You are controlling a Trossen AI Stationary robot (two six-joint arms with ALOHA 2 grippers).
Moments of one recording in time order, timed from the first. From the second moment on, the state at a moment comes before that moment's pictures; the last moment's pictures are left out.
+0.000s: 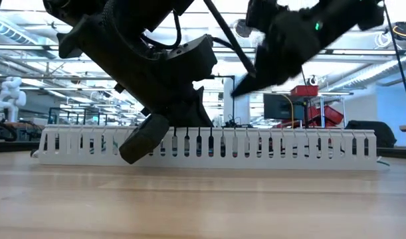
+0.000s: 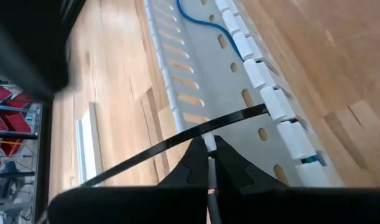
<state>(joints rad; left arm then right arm) -0.33 2.00 1.02 0.10 -0.55 0.48 0.31 1.60 0.84 0.08 0.40 0.21</state>
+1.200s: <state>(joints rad) -0.35 2.00 1.21 -0.28 -0.45 0.24 0.27 1.86 0.84 0.19 0.34 0.31</state>
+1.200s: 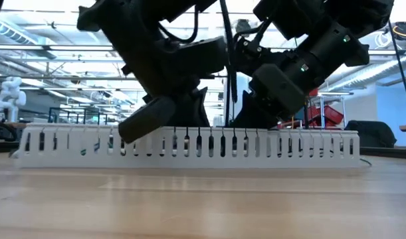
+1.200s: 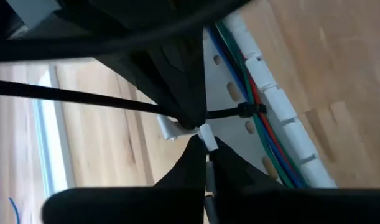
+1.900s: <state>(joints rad) -0.37 2.16 1.27 -0.22 -0.53 0.34 0.33 1.76 0.85 0.12 0.37 0.19</state>
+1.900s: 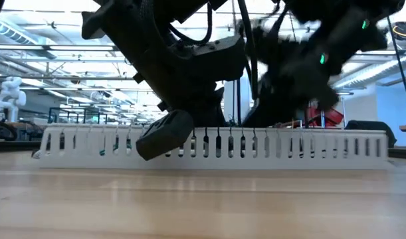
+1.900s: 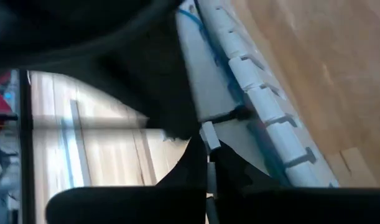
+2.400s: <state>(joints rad) -0.37 2.16 1.27 -0.18 -0.51 0.38 0.35 1.61 0.86 0.01 0.38 0.13</state>
